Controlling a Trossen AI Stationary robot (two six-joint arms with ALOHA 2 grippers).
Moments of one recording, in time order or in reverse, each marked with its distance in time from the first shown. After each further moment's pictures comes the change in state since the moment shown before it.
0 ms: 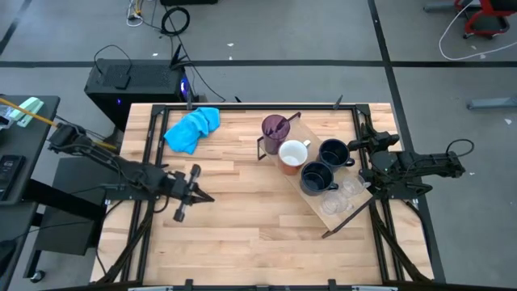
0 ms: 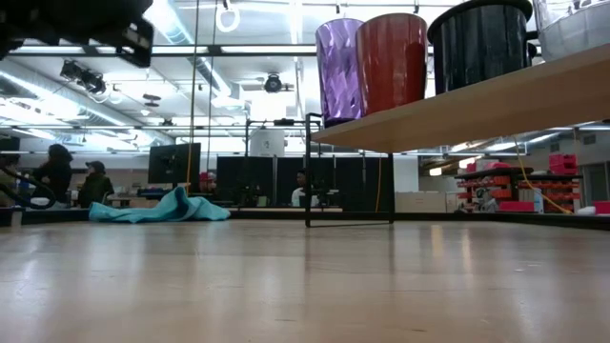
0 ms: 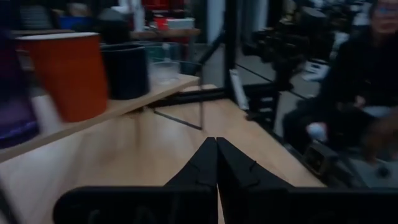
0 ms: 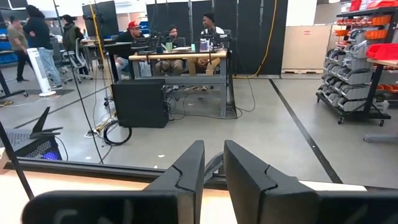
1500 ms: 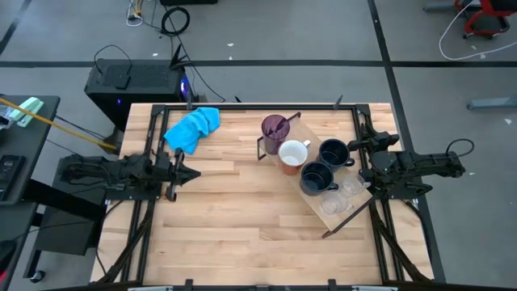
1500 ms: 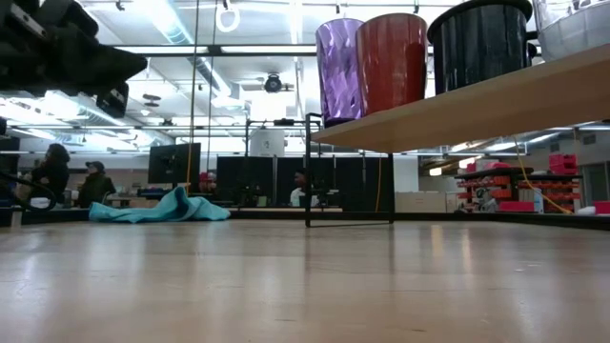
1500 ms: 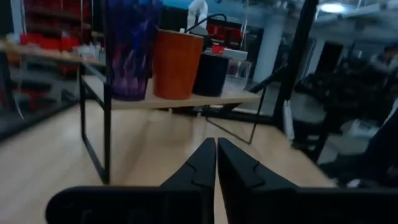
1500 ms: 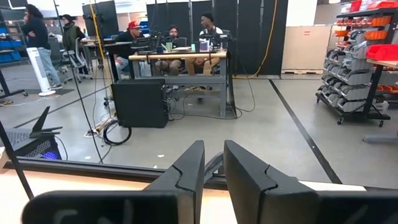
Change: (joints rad) left arm 0.292 -0.746 -0.241 -0.395 0.051 -0.158; right arm 0.000 0.004 0.000 0.000 0.000 0.000
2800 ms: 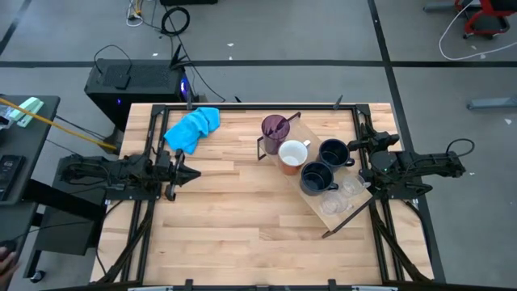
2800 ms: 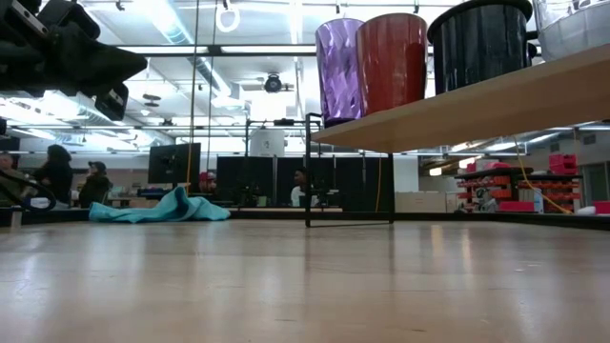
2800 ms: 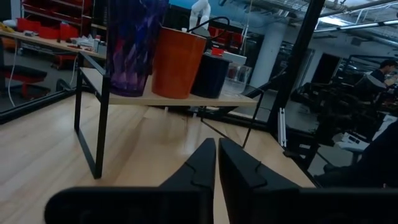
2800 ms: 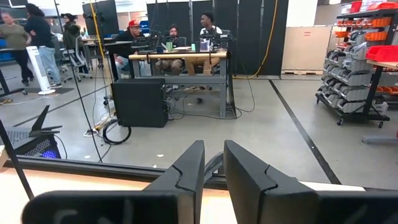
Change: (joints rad) left arm 0.000 0.002 0.000 -0.003 -0.001 -0.103; right arm 0.000 0.007 0.000 0.000 0.000 0.000
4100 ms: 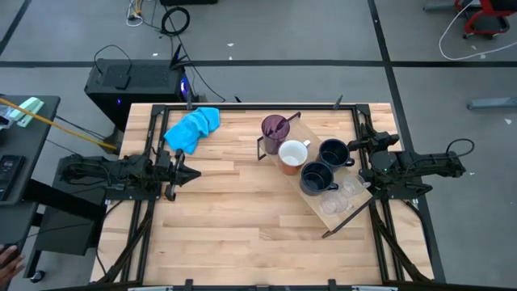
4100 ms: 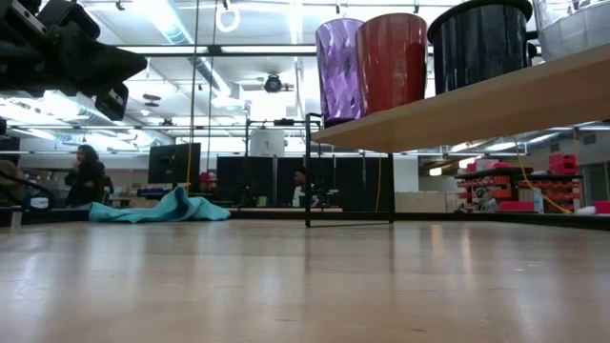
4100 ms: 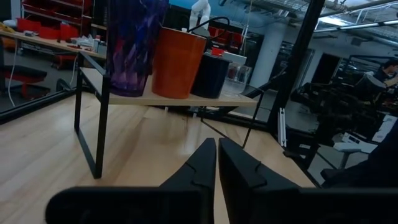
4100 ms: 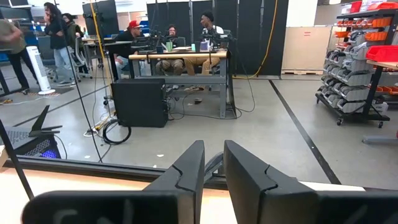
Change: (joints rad) left arm 0.000 0.000 0.000 0.000 0.000 0.000; right arm 0.000 0.000 0.000 0.000 0.000 0.000
